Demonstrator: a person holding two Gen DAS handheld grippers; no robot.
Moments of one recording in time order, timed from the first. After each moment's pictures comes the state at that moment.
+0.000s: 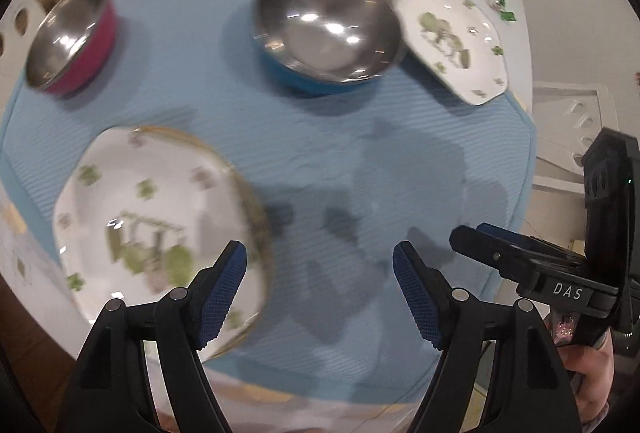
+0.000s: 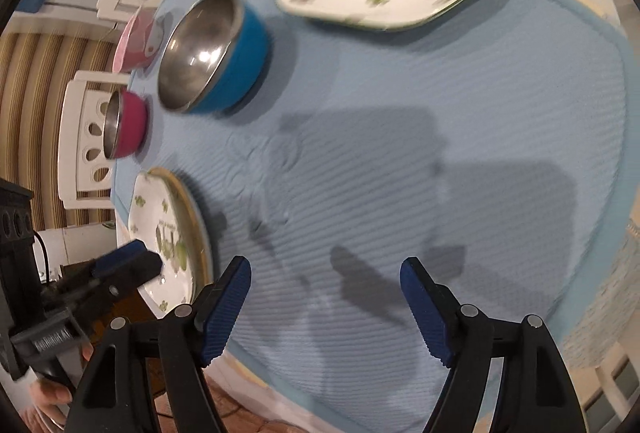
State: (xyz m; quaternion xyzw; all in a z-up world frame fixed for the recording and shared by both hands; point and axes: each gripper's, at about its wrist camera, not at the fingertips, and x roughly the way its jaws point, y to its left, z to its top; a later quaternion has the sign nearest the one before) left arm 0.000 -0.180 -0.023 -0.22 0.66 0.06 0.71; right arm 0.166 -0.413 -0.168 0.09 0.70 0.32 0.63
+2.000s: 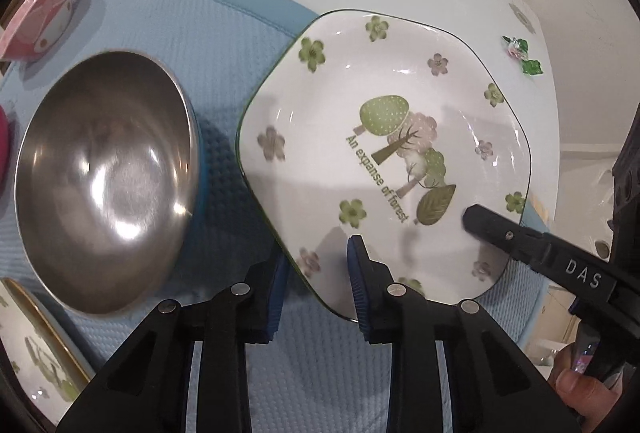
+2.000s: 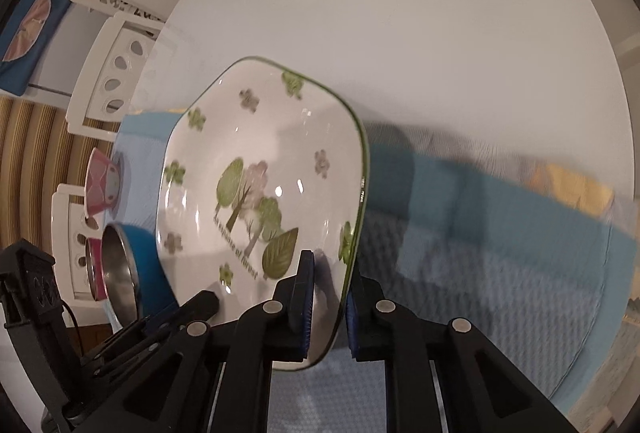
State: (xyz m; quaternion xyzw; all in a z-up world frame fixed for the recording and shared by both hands) left arm 0.150 -0.238 -0.080 -0.22 0.61 0.11 0.76; right arm 0.322 -0.437 -0.205 0.15 0.64 0.30 0.69
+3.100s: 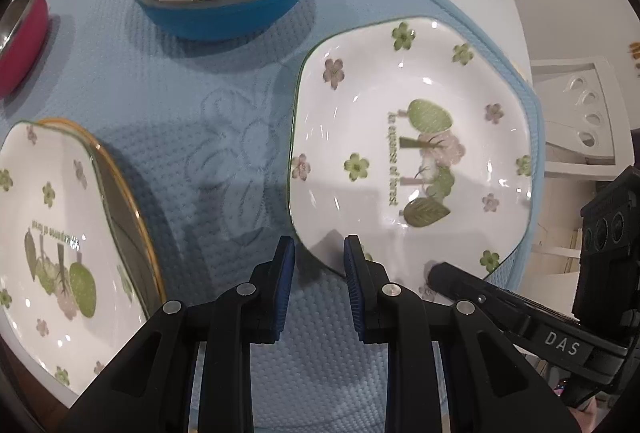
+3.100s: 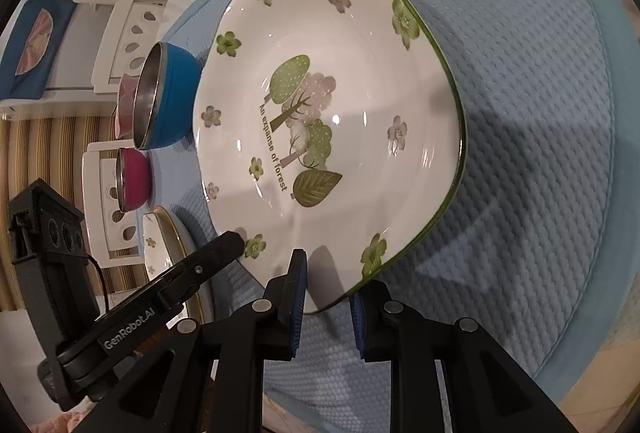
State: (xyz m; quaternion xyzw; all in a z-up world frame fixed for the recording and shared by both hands) left arm 0.026 -0.231 -0.076 -0.20 0.64 0.03 0.74; right arm 0.123 -0.460 -0.219 0.23 0.68 0.29 0.63
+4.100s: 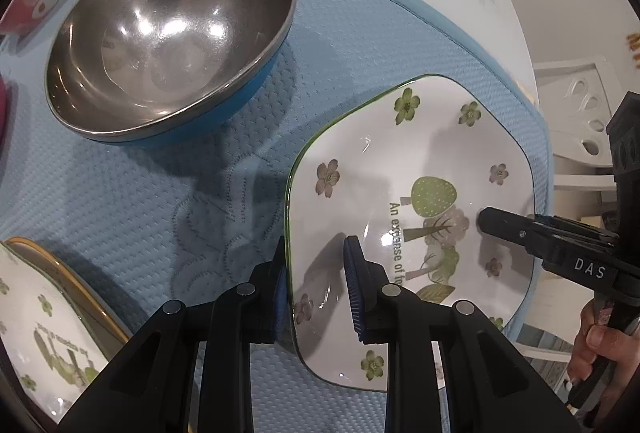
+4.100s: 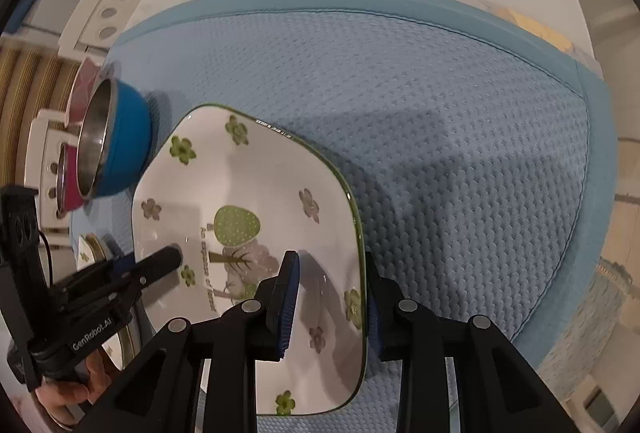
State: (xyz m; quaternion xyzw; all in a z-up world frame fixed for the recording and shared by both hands) left arm 0.076 -0.213 -0.087 -0.17 0.64 0.02 0.75; right arm 0.222 -0.450 -0.212 0.05 0.67 0.29 0.68
